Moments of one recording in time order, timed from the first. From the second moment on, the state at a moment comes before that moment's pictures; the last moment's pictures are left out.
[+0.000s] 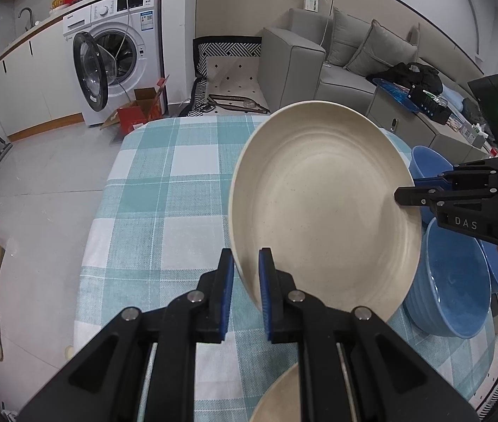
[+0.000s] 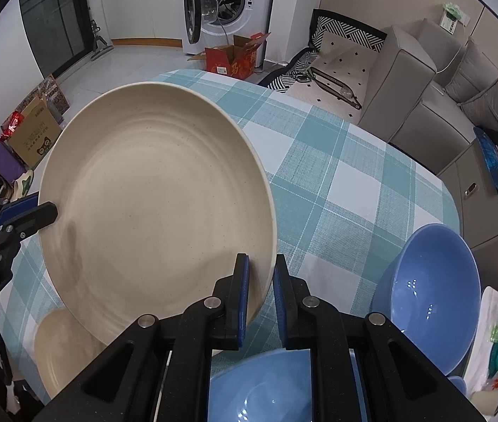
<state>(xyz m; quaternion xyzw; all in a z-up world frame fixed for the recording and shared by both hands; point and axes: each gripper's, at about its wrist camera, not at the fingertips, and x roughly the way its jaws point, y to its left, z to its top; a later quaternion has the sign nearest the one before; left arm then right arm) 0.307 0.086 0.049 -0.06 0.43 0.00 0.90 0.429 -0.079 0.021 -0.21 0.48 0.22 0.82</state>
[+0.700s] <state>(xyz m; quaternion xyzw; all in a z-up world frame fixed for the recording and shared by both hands) 0.276 0.084 0.063 -0.05 0.41 0.00 0.91 0.398 -0.077 0.039 -0.22 0.47 0.22 0.83</state>
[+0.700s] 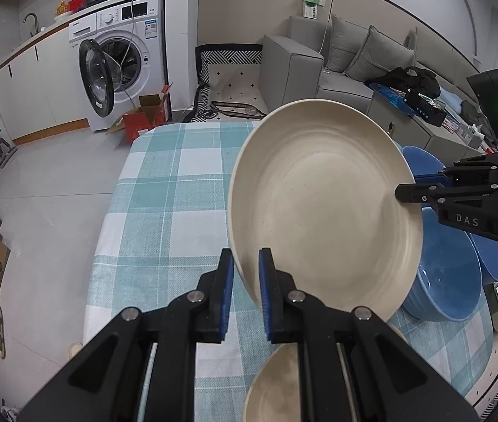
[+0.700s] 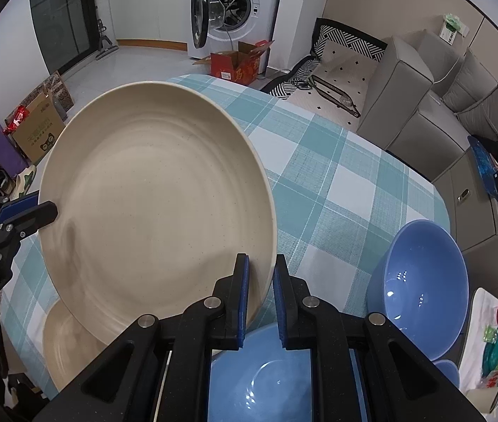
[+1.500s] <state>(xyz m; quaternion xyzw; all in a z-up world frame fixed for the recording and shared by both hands) 0.243 0.081 0.063 -0.06 0.42 0.00 0.91 0.363 -0.074 0.033 -0.24 0.48 0.23 0.81</state>
